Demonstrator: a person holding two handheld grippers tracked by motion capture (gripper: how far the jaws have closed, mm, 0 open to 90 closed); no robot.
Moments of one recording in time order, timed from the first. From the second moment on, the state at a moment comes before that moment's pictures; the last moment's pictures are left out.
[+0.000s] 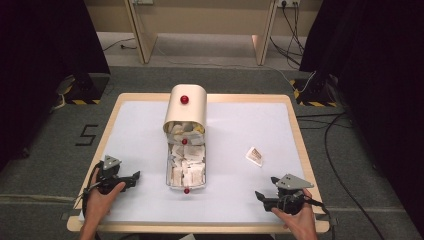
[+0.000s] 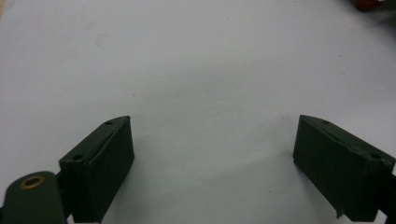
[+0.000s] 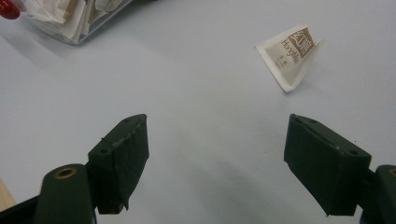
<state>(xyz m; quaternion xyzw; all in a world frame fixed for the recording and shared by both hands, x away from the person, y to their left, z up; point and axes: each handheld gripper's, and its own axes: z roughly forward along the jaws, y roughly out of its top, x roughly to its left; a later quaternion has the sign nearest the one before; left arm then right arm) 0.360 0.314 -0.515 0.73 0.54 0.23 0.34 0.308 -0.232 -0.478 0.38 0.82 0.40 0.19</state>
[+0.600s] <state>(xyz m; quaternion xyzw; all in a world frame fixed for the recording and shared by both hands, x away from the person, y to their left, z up) 0.360 0.314 -0.515 0.73 0.54 0.23 0.34 0.310 -0.239 -0.490 0.39 0.81 0.40 0.16</state>
